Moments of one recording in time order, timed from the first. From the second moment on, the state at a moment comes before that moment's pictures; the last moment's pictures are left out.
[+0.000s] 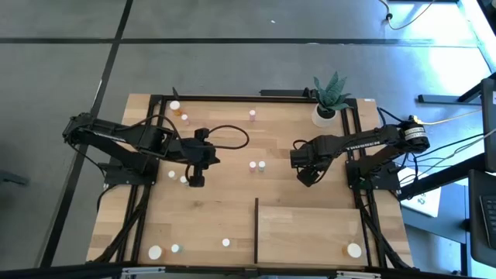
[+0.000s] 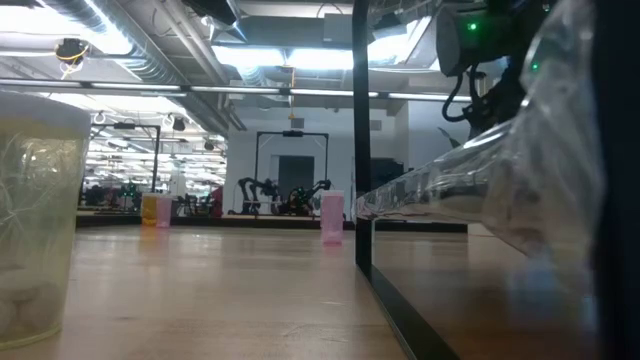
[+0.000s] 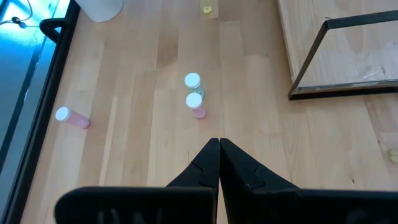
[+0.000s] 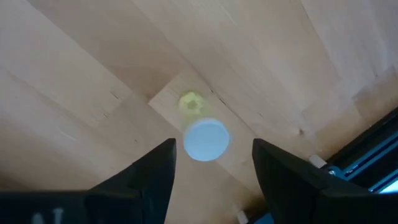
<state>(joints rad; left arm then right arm) -0.20 1.21 1.21 -0.82 -0.27 -0.05 0.04 1.49 0.98 -1.19 0.06 0.81</state>
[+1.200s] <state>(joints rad) -0.20 1.21 1.21 -0.82 -0.27 -0.05 0.04 1.49 0.91 -1.13 0.04 0.81</state>
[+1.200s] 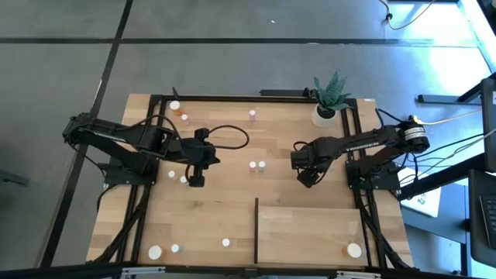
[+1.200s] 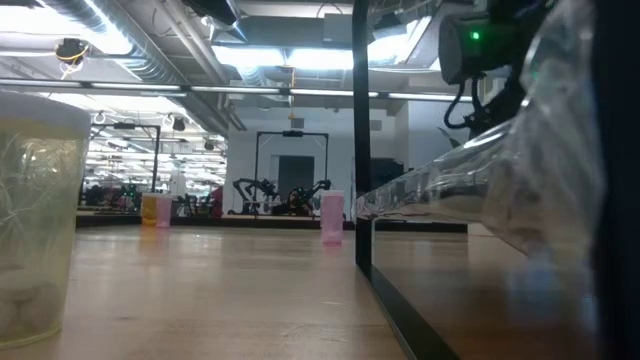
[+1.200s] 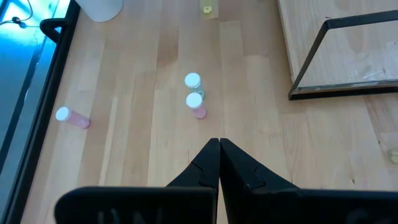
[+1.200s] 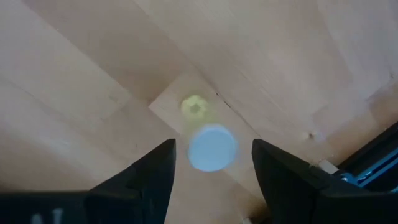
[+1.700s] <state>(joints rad) -0.20 1.21 1.21 -0.82 -0.27 -0.04 0.04 1.50 0.88 -1.08 0.03 0.81</state>
